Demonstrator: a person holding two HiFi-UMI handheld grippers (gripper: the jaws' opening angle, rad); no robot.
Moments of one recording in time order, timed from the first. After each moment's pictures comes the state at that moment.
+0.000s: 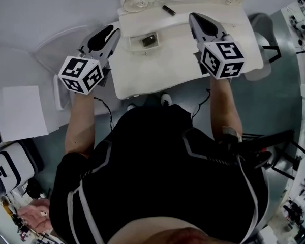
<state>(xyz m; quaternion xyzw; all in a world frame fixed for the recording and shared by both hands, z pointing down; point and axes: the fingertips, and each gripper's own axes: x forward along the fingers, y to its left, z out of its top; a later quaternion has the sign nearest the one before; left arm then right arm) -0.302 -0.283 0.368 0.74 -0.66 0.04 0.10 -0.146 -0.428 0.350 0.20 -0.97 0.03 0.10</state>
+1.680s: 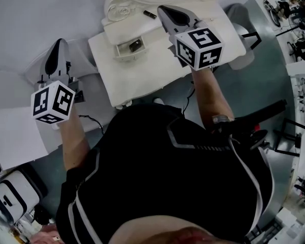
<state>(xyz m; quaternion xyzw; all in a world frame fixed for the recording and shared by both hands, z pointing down) -0.373 -0.192 0.274 0.62 -0.78 -0.04 0.02 -0.184 -0.376 0.299 0.20 -0.98 -0.02 0.08</state>
